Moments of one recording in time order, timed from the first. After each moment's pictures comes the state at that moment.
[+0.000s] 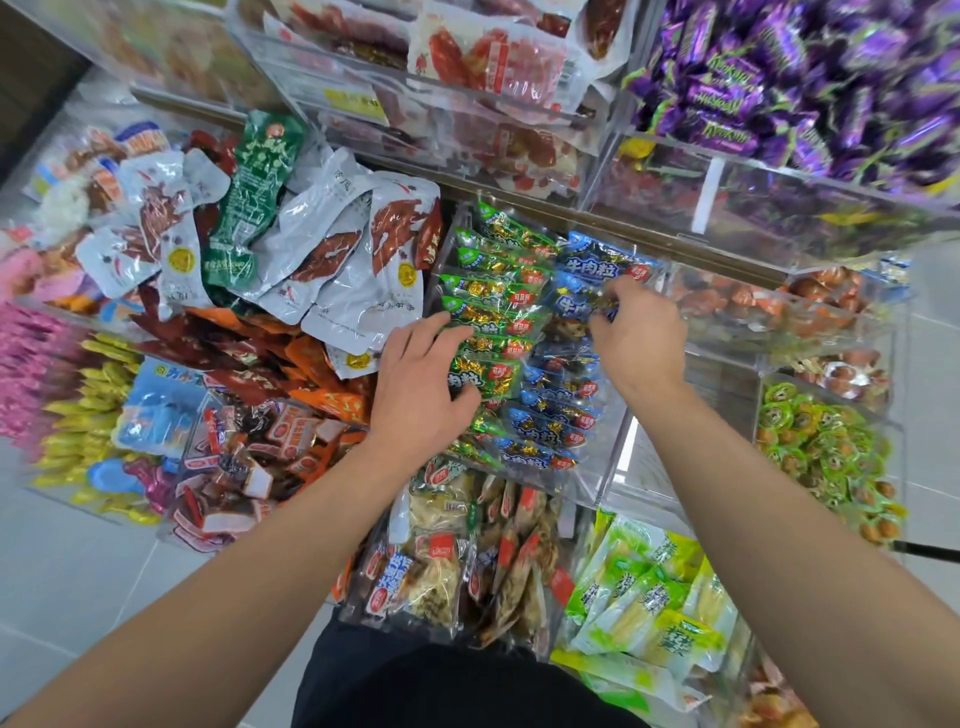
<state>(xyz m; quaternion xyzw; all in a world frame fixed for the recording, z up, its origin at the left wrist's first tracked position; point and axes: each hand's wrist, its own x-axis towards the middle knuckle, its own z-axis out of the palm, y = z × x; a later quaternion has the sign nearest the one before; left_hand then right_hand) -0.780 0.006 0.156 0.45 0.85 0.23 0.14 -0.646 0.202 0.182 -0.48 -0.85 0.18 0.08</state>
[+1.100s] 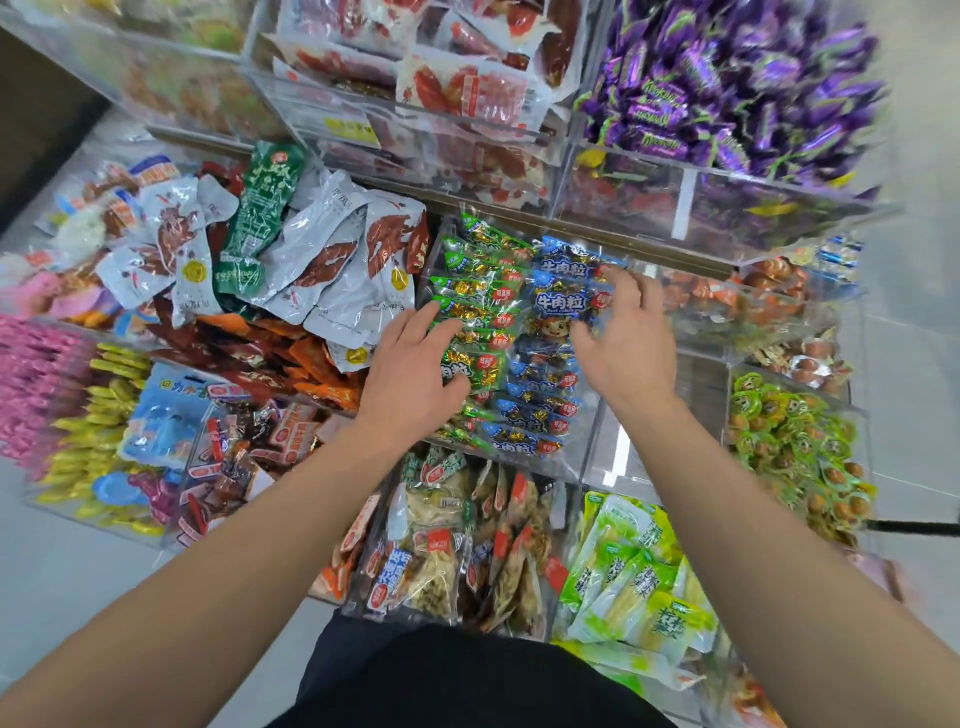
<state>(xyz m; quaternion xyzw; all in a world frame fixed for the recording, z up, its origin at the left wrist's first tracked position) -0.778 0.003 0.186 0.47 0.85 0.18 0.16 -0.614 0.169 0.202 -0.49 -0.84 0.19 0.14</state>
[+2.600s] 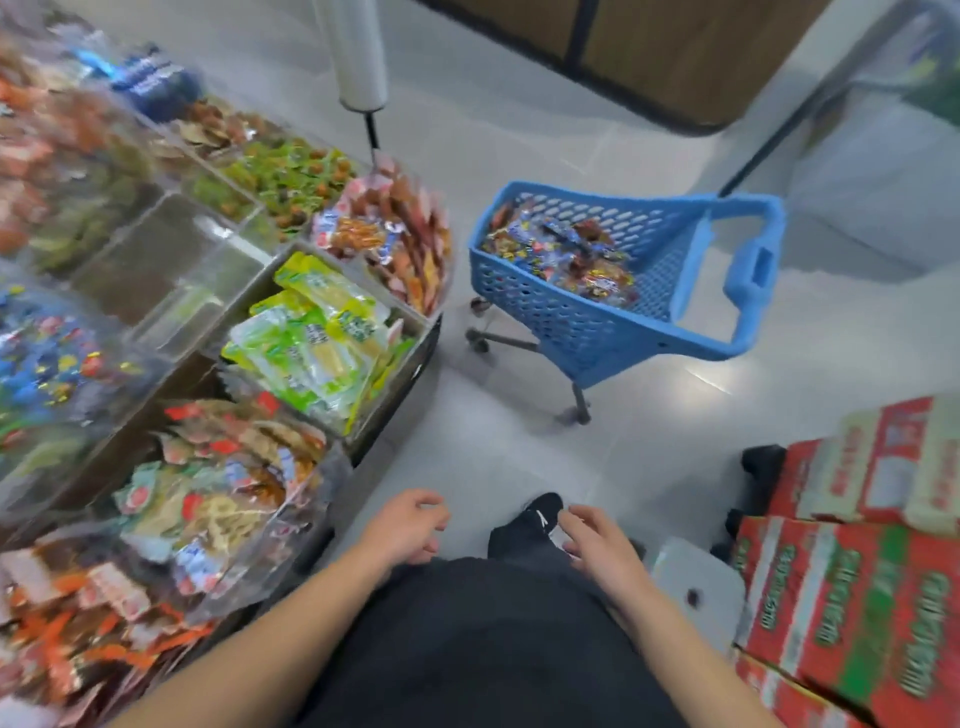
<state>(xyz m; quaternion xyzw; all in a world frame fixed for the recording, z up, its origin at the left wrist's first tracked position) -0.462 -0.272 0.106 0.49 0.59 -0.15 0.62 -0.290 -0.442 0.126 -0.79 0.01 0.51 0.32</state>
